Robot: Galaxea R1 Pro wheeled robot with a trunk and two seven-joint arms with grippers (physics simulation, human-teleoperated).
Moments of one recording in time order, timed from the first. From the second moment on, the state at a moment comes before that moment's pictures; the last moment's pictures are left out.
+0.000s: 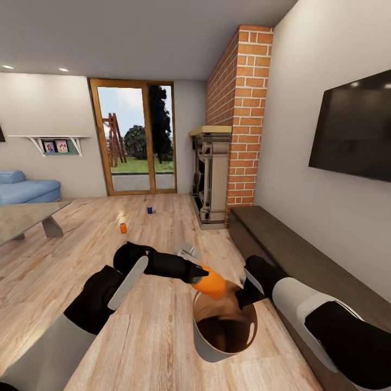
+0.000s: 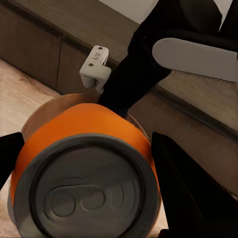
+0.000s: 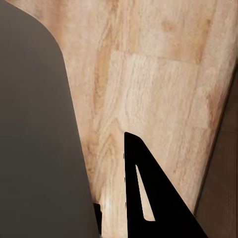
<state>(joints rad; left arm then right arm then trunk) -0.74 0.09 -0.50 -1.37 0.46 1.05 -0.57 -1.05 0.04 0.54 -0.19 -0.17 1.02 0.21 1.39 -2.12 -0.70</state>
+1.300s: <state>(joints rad) -0.72 -0.01 -0.61 -1.14 0.46 1.05 -0.39 -1.05 0.09 0.54 -0.19 -0.17 1.03 0.11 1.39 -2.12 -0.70</state>
